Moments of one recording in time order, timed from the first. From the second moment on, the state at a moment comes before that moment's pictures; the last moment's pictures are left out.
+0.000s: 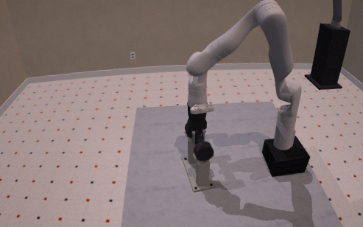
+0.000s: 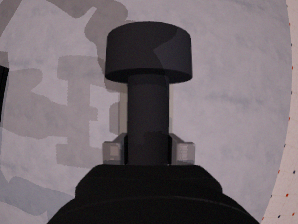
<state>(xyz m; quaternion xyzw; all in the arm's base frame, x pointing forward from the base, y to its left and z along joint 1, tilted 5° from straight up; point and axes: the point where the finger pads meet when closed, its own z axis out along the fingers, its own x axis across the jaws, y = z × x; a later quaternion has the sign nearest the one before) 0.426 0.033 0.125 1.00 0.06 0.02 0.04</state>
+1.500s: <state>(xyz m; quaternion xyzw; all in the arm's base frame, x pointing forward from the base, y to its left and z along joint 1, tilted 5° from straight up) 0.421 0.034 0.170 1.00 0.05 0.01 0.04</state>
